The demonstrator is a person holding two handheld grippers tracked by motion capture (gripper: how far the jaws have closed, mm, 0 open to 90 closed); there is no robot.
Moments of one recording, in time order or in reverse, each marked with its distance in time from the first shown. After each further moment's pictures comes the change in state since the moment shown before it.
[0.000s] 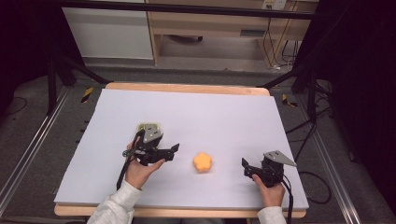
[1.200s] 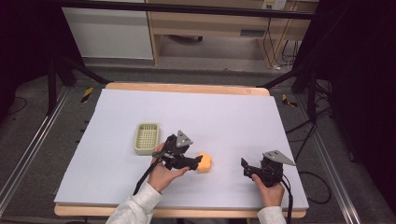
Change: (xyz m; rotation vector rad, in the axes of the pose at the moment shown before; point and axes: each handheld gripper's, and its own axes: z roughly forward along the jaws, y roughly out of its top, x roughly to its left) left arm -0.054 0.005 0.046 0.135 -0.111 0.094; right arm 0.001 0.000 0.002 0.013 0.007 0.000
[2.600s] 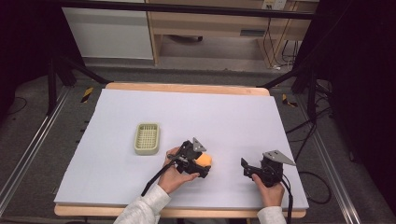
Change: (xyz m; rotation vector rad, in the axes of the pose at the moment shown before) left arm -0.020 -0.005 0.043 0.155 -0.052 0.062; right arm 0.000 0.000 0.000 0.001 0.003 0.006
